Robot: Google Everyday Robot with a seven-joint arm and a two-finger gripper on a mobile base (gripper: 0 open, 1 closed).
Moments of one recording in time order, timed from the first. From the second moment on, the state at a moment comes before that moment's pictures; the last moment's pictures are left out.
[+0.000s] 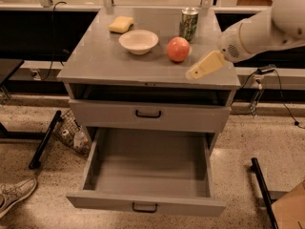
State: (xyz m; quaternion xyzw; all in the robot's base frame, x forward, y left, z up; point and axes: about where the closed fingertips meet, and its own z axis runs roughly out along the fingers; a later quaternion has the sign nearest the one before) arm 0.648 -0.162 0.911 -0.43 0.80 0.08 0.41
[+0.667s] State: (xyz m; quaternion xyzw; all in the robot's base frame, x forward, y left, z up) arm 0.712 -0.124 0.873 -0.40 0.79 0.10 0.46
